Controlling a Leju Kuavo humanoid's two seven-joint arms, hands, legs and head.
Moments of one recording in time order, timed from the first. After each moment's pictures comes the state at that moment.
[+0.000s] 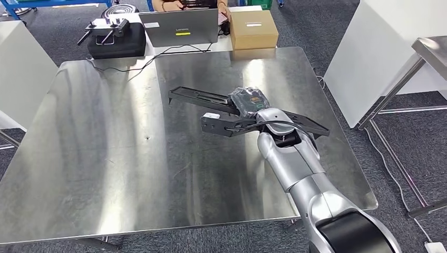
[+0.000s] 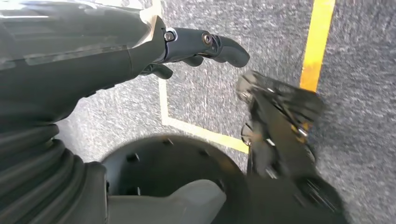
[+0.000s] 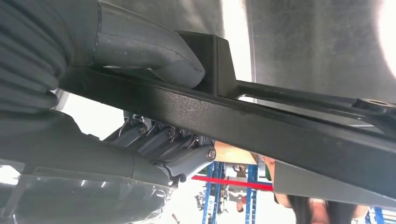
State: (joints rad) left arm -0.06 -0.07 -0.37 -0.17 0.94 0.17 -0.13; right arm -0.91 0.22 0.53 -0.60 1.39 0.06 -0.12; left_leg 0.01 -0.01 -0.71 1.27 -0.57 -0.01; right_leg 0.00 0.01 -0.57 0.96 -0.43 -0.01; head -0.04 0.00
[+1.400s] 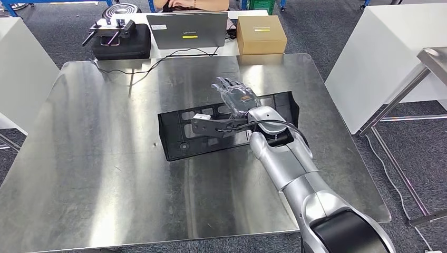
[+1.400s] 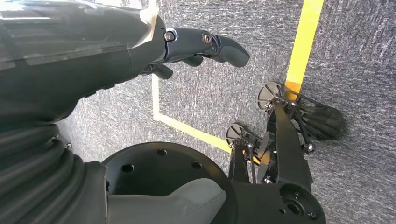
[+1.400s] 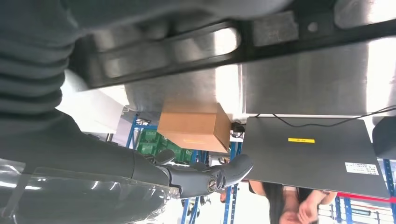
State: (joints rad) left arm -0.06 -0.08 -0.32 -0.17 0.95 0.19 -0.14; right arm -0.93 0.25 0.55 -0.60 1.40 0.05 -0.14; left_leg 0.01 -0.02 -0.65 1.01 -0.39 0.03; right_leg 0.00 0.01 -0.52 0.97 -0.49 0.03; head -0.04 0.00
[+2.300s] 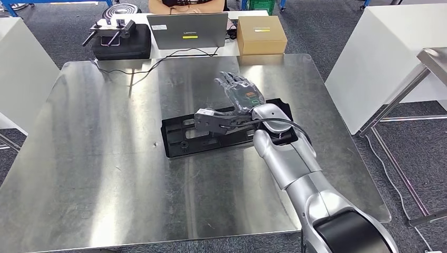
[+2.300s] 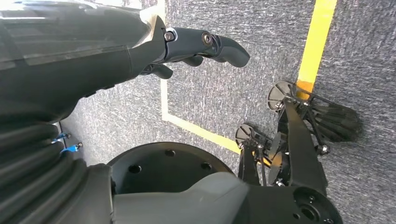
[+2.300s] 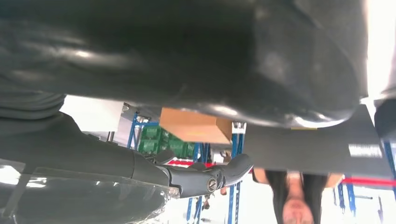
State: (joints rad) left arm -0.06 -0.08 -0.32 -0.17 0.93 0.19 -0.10; right arm -0.92 0.23 0.53 -0.64 1.37 0.02 -0.15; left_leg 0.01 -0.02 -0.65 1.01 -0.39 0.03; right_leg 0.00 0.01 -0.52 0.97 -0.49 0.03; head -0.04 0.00
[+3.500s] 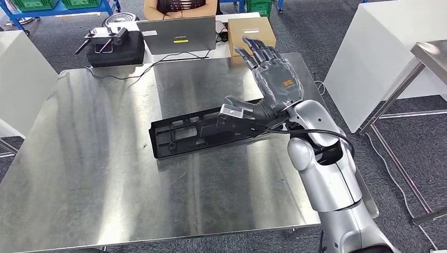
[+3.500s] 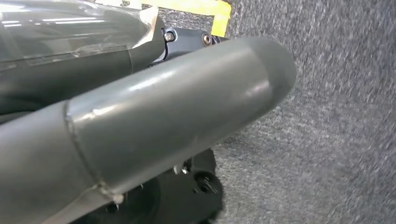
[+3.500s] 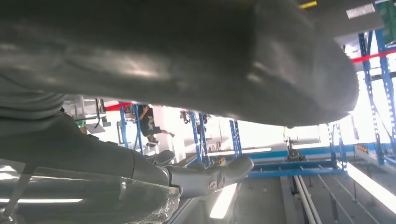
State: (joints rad) left arm -0.04 -0.03 -0.14 -0.20 0.89 0.12 -0.46; right arm -0.72 0.05 0.53 -1.33 1.32 0.10 -0.18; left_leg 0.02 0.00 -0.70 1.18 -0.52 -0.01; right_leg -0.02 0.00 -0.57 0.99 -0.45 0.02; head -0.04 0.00
